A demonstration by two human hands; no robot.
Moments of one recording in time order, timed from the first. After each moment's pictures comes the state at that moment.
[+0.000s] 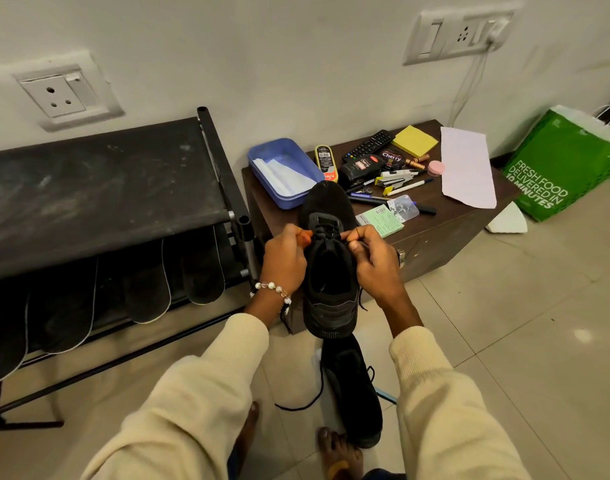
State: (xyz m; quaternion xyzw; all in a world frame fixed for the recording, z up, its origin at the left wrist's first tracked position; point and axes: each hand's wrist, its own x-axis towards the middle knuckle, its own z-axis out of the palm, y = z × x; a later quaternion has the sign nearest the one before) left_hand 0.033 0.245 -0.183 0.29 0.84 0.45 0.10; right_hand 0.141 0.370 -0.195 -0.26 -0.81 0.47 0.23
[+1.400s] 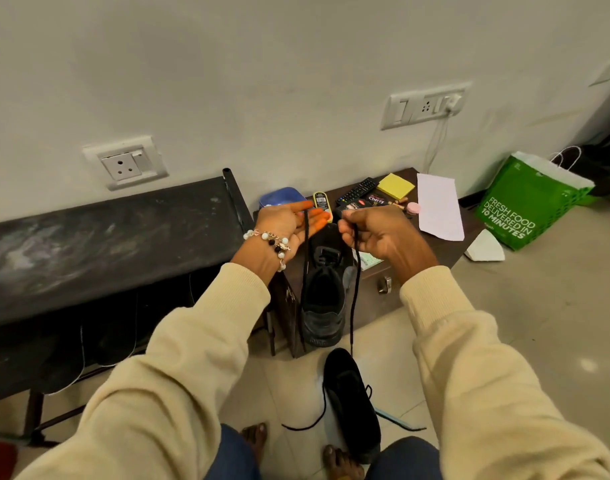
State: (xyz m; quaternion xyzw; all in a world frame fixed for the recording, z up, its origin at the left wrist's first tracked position) left_hand 0.030 0.238 -0.006 -0.04 0.51 0.76 0.40; right_hand 0.115 0.358 -0.009 -0.43 -0.50 0.75 0.11
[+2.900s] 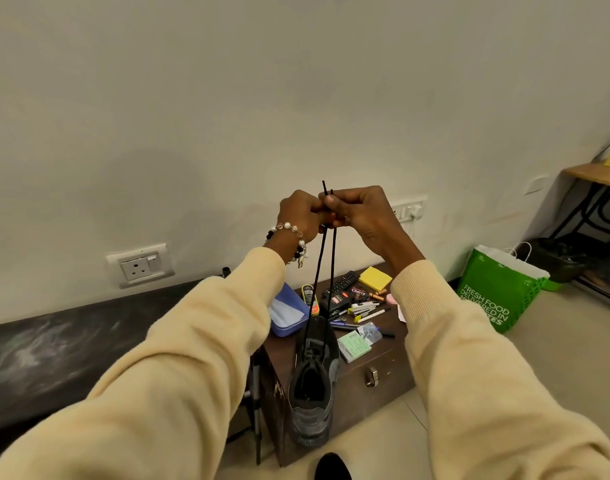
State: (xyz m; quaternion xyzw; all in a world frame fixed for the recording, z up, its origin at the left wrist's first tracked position) left_hand 0.005 0.282 0.149 0.38 0.77 0.51 0.05; right_hand 0.090 0.380 0.155 -0.13 -0.75 0.57 0.32
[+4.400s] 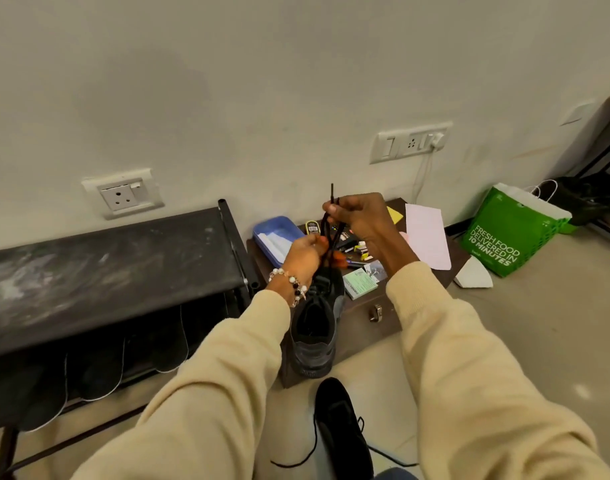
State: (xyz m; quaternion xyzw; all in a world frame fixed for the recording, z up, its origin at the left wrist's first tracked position) left_hand 0.039 0.280 -0.037 0.13 0.55 0.72 0.39; right_hand 0.091 0.383 0.020 -0.26 -0.74 0.57 0.25
